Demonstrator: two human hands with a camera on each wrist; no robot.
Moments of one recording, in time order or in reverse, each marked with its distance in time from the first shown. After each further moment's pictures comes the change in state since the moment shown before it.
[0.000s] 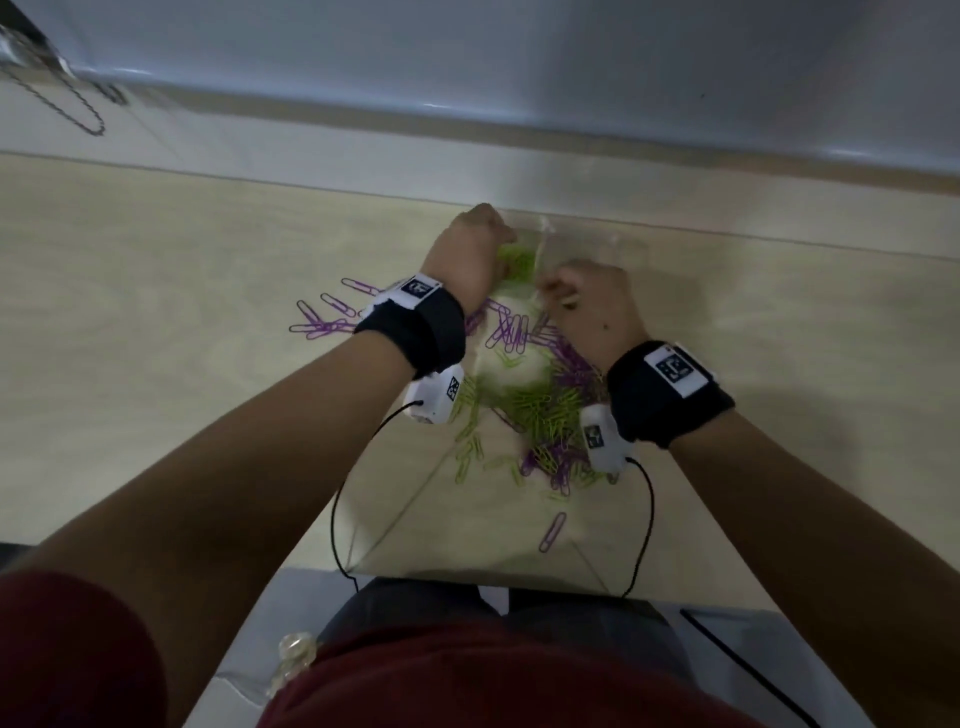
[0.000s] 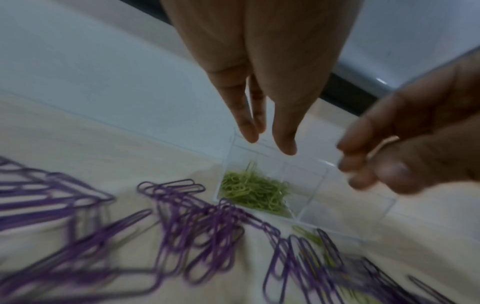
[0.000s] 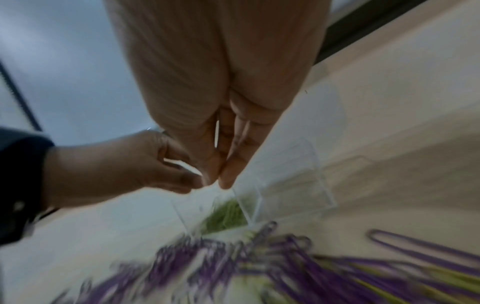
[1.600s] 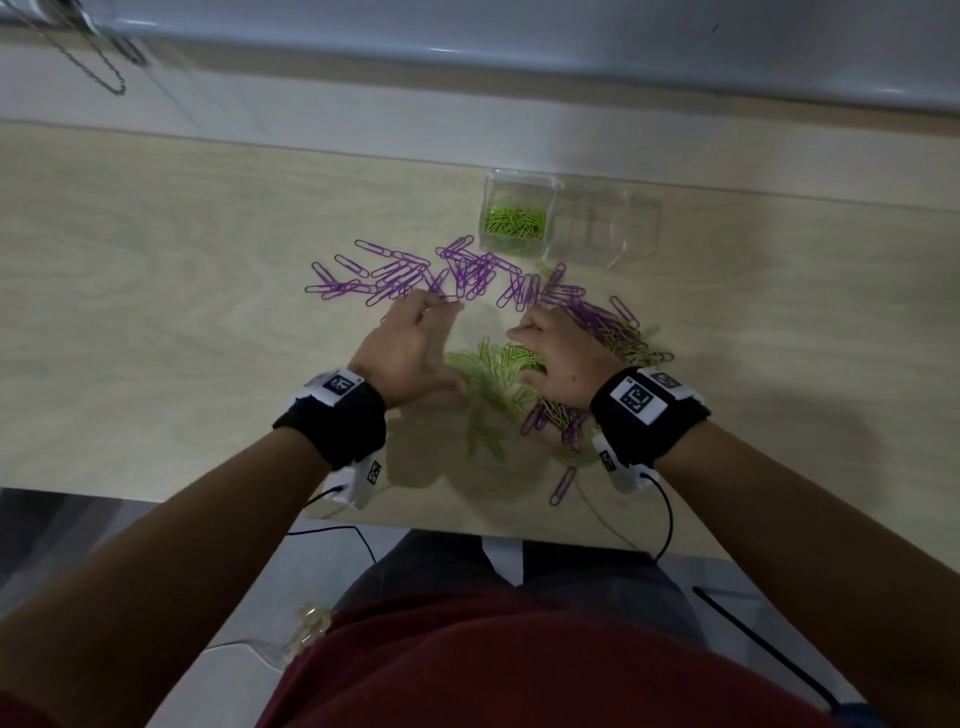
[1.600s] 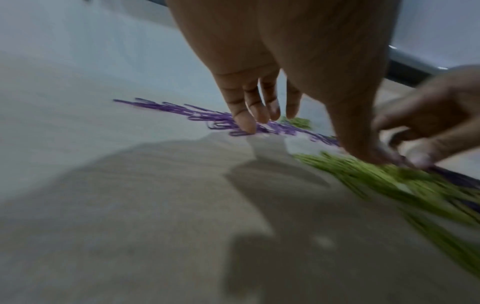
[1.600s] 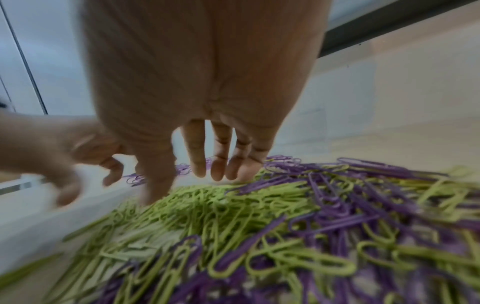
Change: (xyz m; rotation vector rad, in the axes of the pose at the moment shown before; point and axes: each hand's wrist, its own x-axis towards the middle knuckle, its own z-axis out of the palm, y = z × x) left_hand -0.143 -0.054 0.033 0.016 -0.151 -0.056; right_hand -0.069 0.002 0.044 -0.256 -0.538 -0.114
